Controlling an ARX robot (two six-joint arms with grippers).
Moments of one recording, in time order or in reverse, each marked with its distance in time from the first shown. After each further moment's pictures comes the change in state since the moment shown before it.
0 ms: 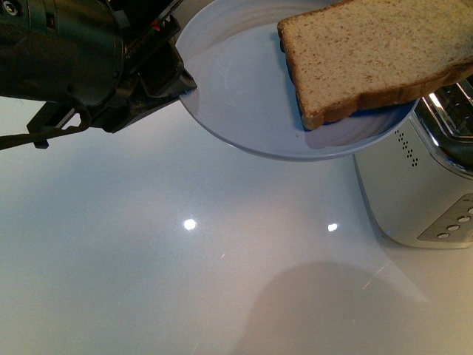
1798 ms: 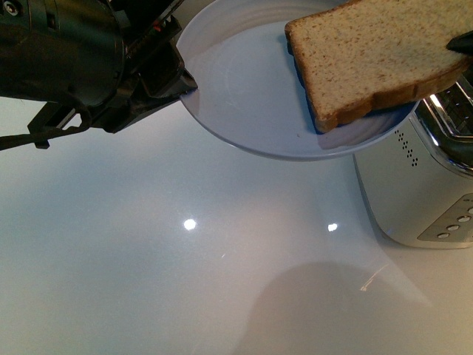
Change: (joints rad) left arm 0.000 0.000 0.000 0.000 0.000 0.000; right arm 0.112 0.148 0.023 0.099 -0.072 0.409
